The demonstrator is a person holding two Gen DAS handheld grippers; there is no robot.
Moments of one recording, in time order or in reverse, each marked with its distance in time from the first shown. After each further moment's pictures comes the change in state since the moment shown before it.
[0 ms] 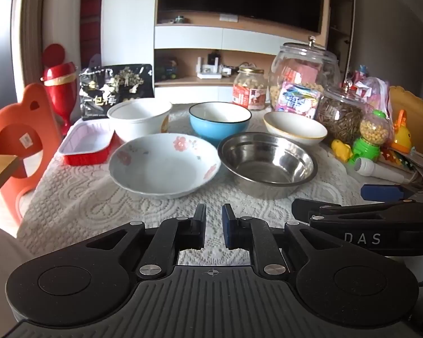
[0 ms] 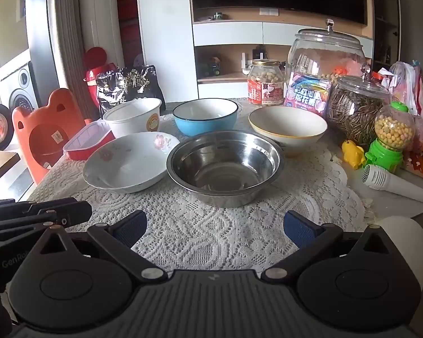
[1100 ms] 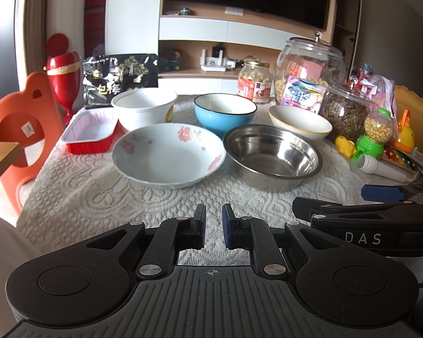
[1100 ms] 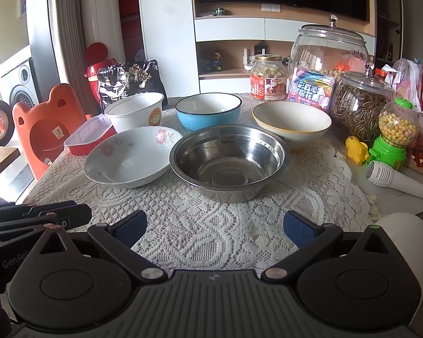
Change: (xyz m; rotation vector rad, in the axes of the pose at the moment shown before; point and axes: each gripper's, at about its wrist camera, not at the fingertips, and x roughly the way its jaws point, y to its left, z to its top) left arm 0.003 0.005 -0.004 -0.022 0.026 0.015; right arm 0.005 0.006 -0.002 -0.013 0.016 0.000
